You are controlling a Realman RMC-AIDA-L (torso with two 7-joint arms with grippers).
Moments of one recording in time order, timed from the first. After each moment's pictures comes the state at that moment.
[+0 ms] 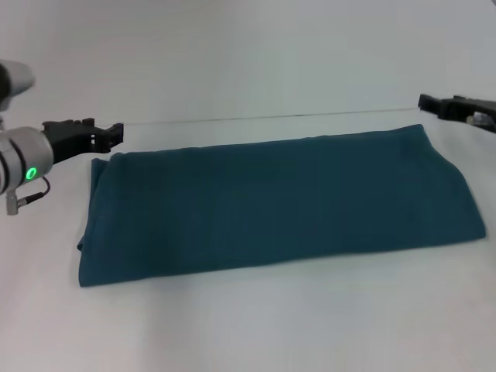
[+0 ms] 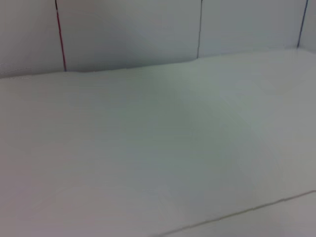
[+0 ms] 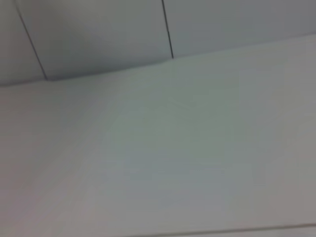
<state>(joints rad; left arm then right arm) -0.74 -2.16 0.78 0.69 2.17 0.60 -1.84 0.75 2.05 -0.45 -0.53 -2.10 -0.58 1.73</state>
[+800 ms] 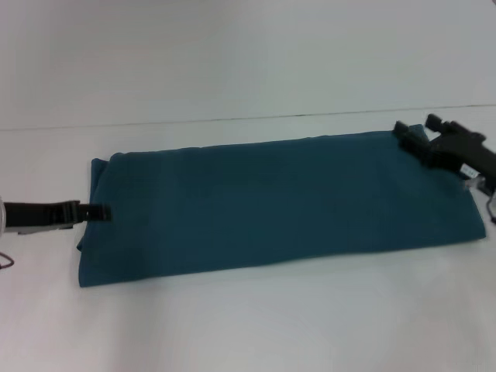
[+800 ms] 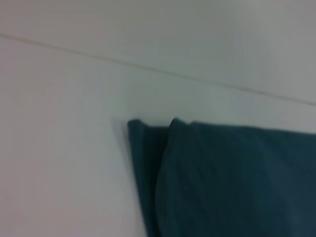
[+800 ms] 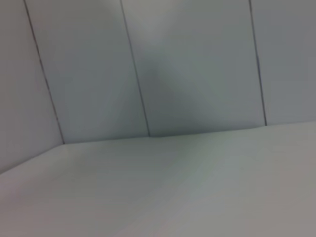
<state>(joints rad) -0.58 -2.11 0.85 0.96 2.47 1.12 -2.55 0.56 2.09 -0.45 -0.38 -1.56 -0.99 1.02</state>
